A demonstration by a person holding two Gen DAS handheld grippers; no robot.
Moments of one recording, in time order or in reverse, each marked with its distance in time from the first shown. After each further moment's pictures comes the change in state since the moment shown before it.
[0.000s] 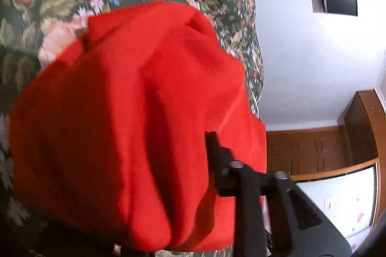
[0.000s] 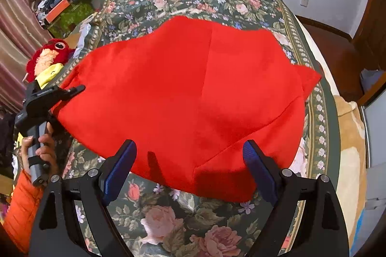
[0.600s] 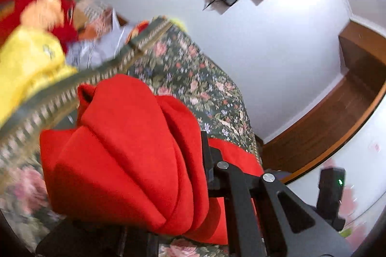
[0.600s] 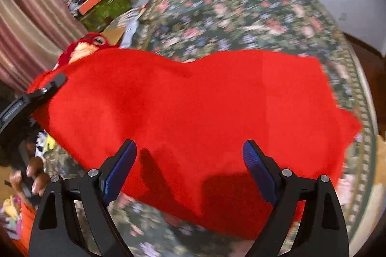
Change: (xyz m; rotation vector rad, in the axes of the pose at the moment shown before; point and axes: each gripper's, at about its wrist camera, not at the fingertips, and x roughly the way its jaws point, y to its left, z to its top) left arm -0.134 -0.121 -0.040 0.551 -0.310 0.097; right arm 0.028 0.099 0.045 -0.095 0.035 0.193
